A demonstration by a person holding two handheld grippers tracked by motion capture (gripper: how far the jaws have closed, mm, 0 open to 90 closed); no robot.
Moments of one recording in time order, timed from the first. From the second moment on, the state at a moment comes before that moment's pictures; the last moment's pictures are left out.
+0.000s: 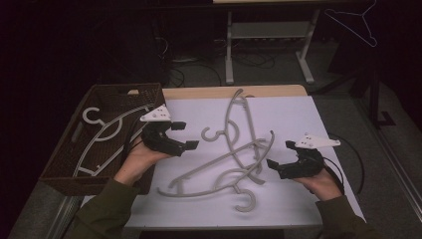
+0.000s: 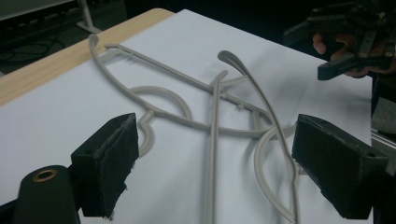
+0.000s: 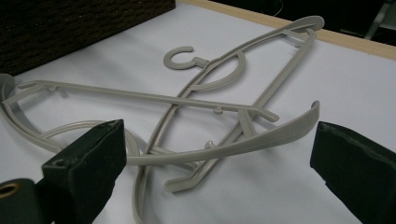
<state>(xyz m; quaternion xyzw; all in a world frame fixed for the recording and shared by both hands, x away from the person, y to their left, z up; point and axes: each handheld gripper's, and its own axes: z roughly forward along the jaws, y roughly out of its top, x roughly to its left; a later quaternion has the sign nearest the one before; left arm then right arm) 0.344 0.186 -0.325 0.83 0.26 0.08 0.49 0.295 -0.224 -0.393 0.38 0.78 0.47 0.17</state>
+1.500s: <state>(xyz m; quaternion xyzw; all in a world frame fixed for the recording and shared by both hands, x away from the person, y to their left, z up) 0.343 0.154 -0.434 0.89 0.30 0.08 0.33 0.320 -0.195 -0.421 0.45 0.82 0.33 0.13</state>
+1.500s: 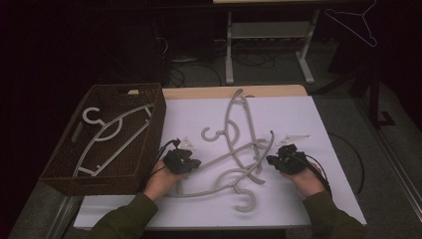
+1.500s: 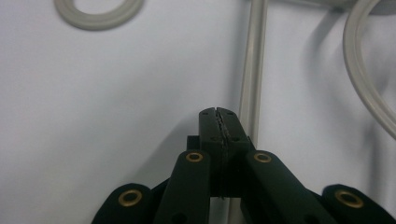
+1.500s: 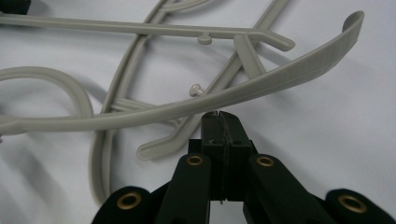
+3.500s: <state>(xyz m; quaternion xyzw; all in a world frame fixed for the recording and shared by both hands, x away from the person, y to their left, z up) 0.379 0.130 -0.417 0.89 0.27 0.08 0.36 0.313 -0.146 -0.410 0.40 0.83 0.37 0.09</state>
